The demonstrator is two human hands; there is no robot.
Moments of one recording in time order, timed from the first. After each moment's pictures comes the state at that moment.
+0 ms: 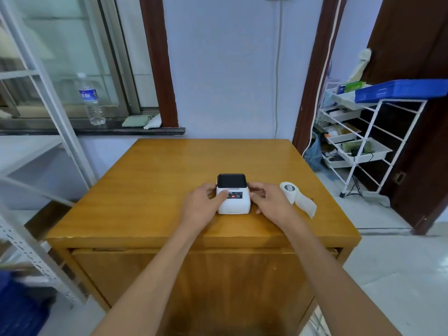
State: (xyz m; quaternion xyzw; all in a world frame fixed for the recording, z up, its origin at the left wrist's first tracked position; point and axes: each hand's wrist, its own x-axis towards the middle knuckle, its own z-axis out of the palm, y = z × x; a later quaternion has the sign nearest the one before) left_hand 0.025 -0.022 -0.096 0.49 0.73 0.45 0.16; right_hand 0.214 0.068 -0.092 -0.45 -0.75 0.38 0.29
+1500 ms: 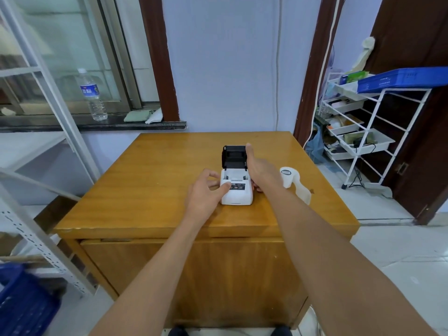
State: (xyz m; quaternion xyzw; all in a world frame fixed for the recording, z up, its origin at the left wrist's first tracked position) left_hand 0.036 -0.033 -0.088 0.47 0.70 0.51 0.18; right_hand 0.161 0.098 -0.051 -0.64 -0.66 0.35 0.20
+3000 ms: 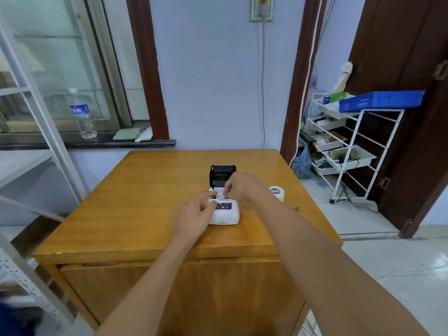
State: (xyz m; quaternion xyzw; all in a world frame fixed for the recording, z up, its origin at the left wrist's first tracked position) left_hand 0.037 -0.024 -0.092 0.53 0.73 0.41 0.09; right_hand 0.165 0.110 -0.033 -0.46 -0.87 0.16 0.05
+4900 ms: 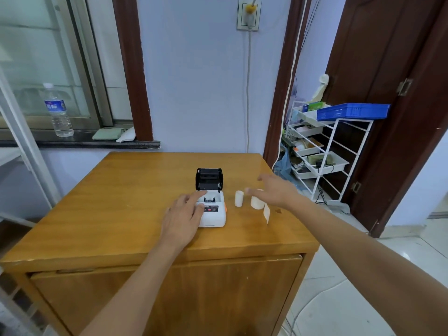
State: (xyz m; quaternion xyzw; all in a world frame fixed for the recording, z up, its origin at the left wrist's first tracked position) left_hand 0.039 -0.024 -0.098 0.60 0.73 0.34 0.04; right_hand 0.283 0.125 -0.025 -0.56 -0.82 0.10 0.08
